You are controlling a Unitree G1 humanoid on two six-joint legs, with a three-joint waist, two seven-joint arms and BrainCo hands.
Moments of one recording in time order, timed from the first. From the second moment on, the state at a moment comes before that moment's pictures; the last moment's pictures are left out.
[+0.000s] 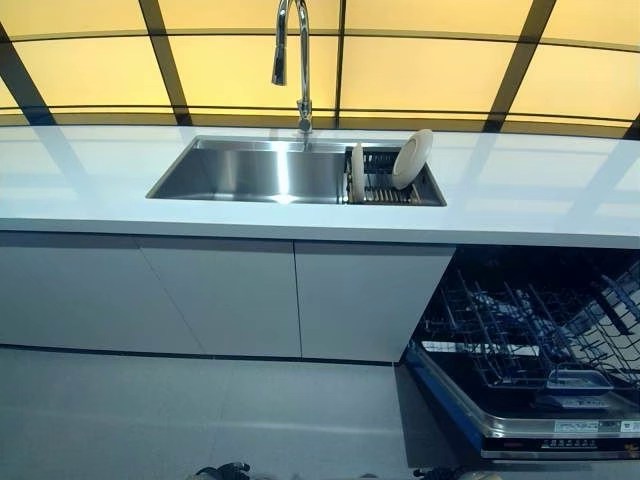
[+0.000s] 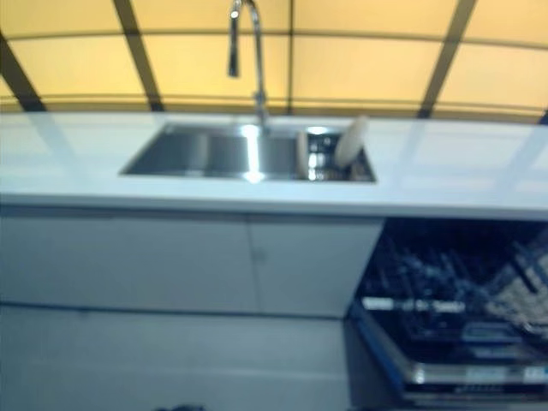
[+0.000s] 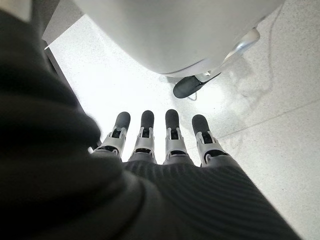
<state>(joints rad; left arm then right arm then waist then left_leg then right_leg) -0.01 0.26 -0.37 1.16 0.10 0.07 -0.16 -0.05 -0.24 0.30 1.19 0.00 0.22 0.27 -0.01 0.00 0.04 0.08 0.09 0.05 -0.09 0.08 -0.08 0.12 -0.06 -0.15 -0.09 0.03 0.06</state>
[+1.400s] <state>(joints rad) -0.13 0.25 -0.45 1.21 0.12 0.11 -0.16 -0.51 -0.18 0.27 0.07 1.16 0.02 0.37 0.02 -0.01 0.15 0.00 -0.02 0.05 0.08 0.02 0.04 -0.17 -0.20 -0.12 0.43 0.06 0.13</state>
